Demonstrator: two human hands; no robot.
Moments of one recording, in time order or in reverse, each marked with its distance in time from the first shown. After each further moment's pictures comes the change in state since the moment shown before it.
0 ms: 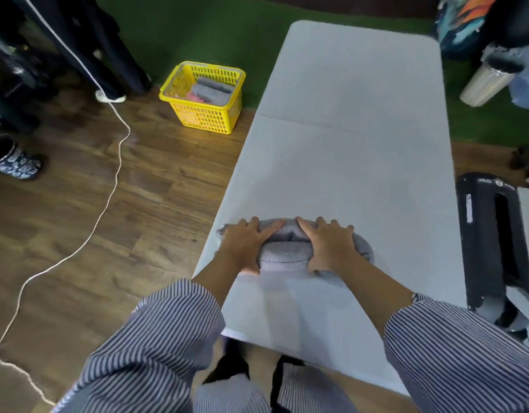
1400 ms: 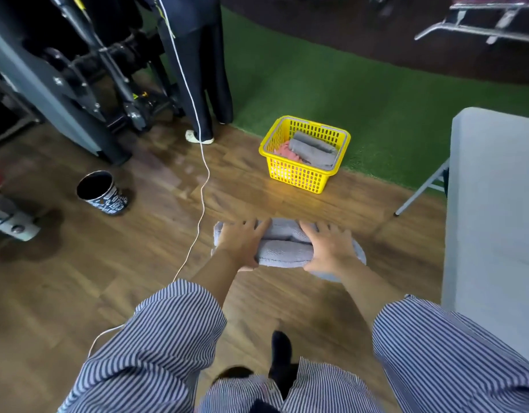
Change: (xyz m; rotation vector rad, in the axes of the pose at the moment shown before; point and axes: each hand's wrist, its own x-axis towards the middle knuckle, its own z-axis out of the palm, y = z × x) left_hand 0.054 -0.556 0.002 0.025 0.084 -0.268; right_hand 0.395 -0.377 -0.181 0.004 0.215 -0.185
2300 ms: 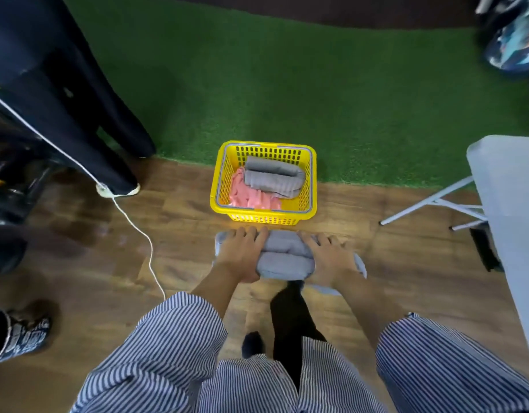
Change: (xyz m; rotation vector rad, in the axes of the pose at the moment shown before) left_hand 0.493 -0.141 -0.024 -0.002 -0.113 0.415; right_hand 0.404 0.133 -0.048 0.133 -0.219 0.323
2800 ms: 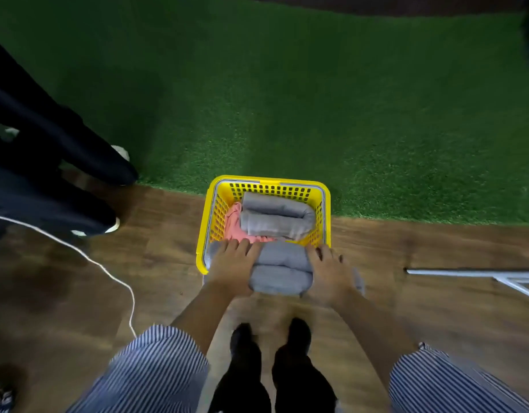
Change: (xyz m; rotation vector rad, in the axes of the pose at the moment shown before) left_hand 0.282 -0.121 0.011 -0.107 0.103 0.010; right_hand 0.287 0.077 -0.037 0.120 -0.001 0.044
